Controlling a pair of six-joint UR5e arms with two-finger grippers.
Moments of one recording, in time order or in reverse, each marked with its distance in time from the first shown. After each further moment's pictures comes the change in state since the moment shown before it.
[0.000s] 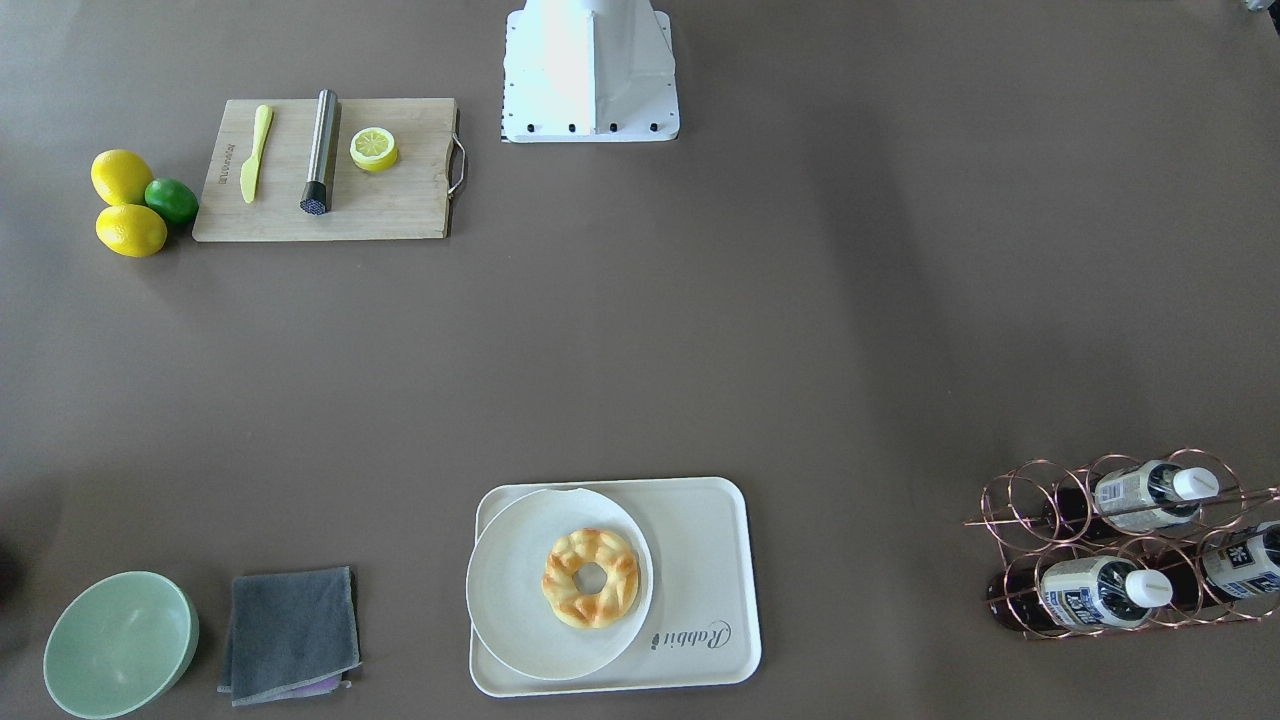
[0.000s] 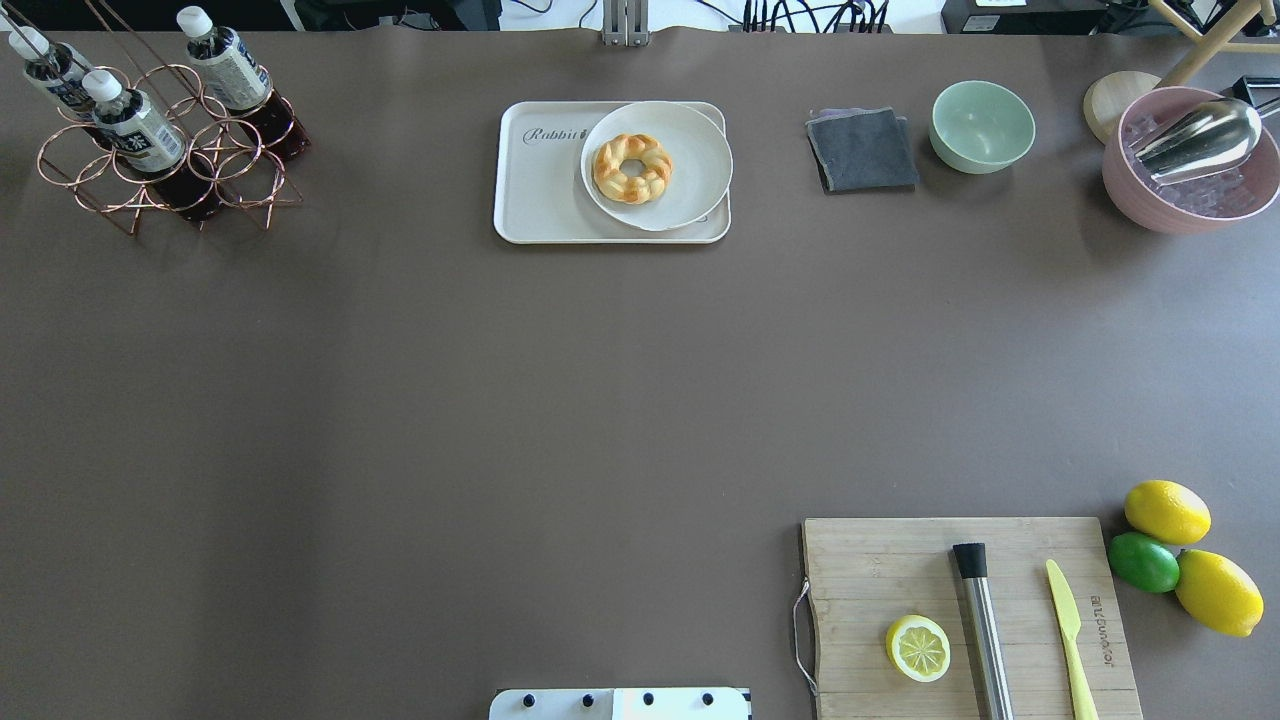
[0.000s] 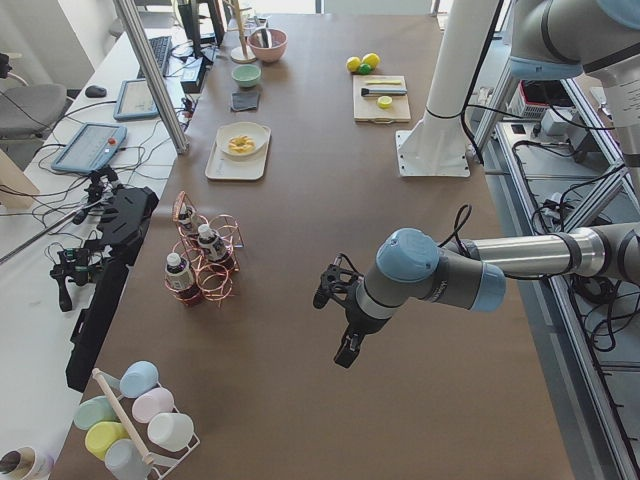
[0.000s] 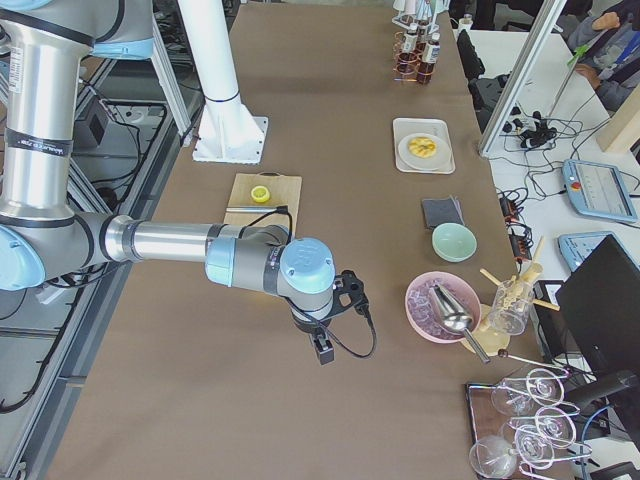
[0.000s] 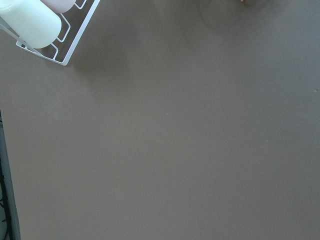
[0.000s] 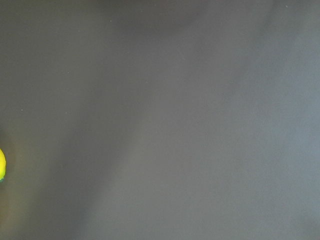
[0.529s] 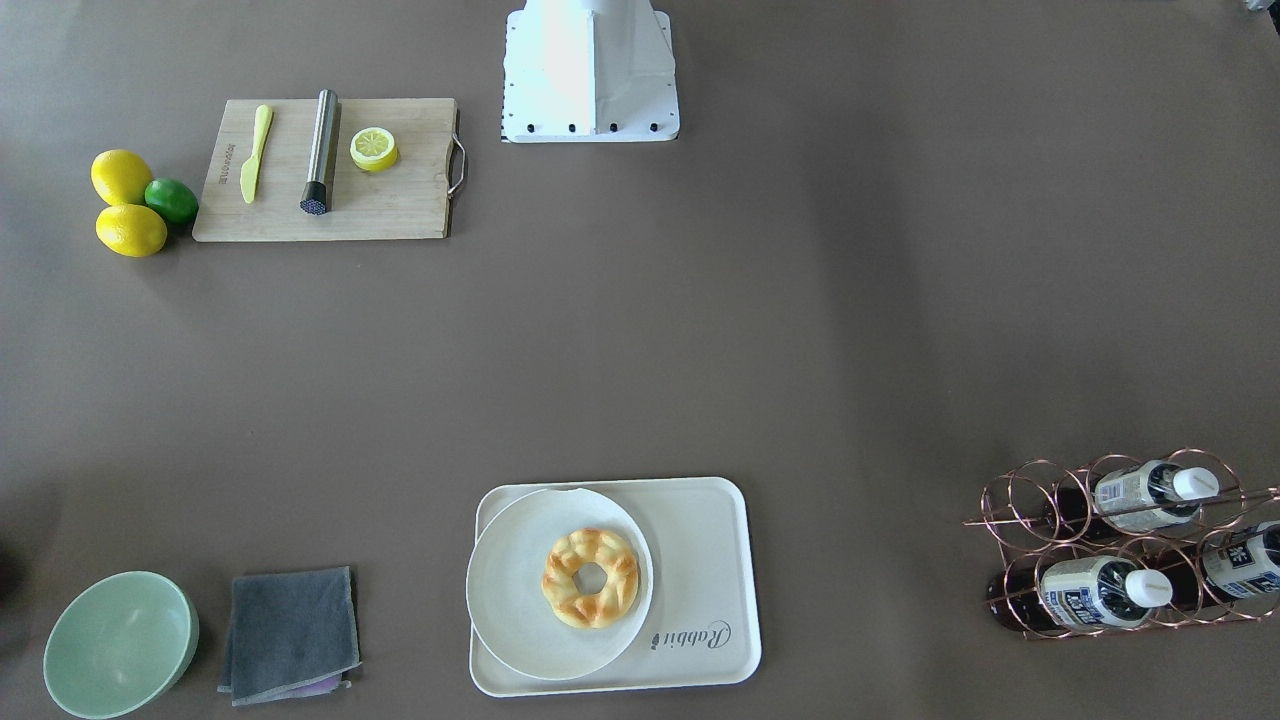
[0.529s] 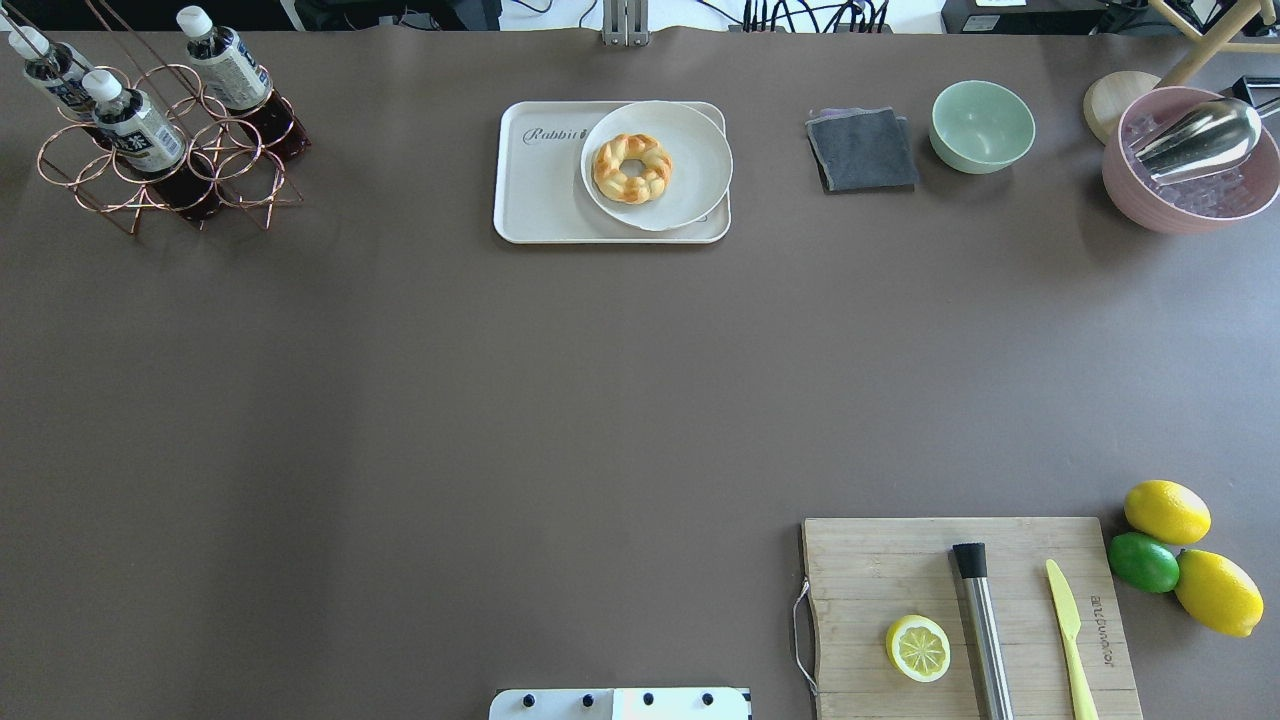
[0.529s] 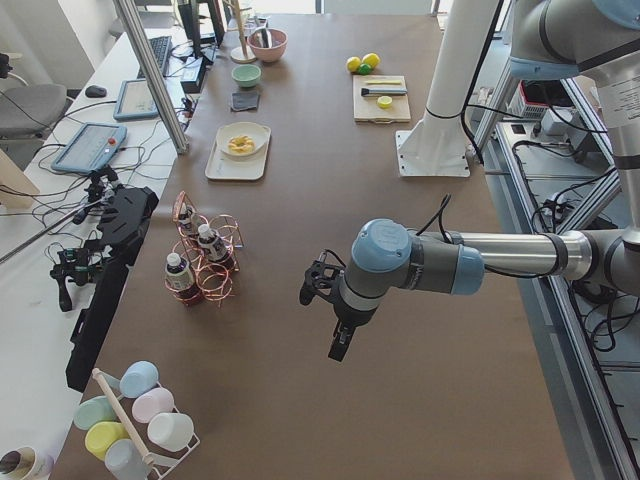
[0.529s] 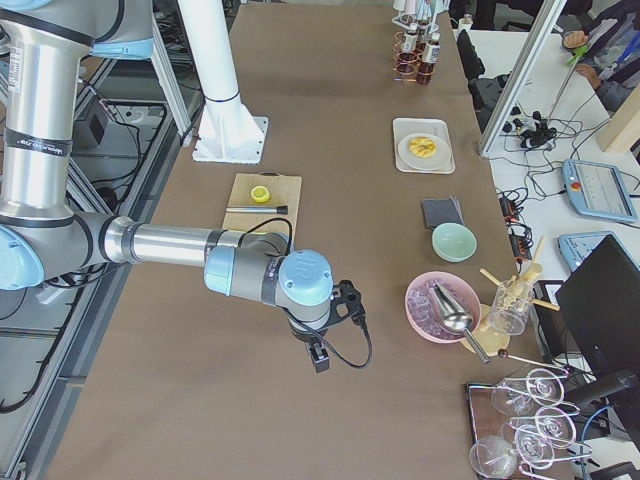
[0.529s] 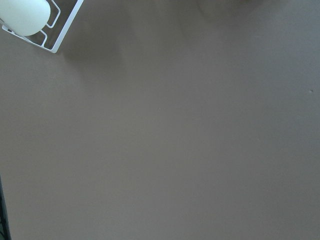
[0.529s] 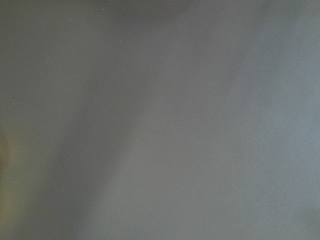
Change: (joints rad) left arm 0.037 -0.074 -0.021 0.204 0.001 0.006; right arm 0.001 -0.004 -0.034 0.008 0.001 0.002
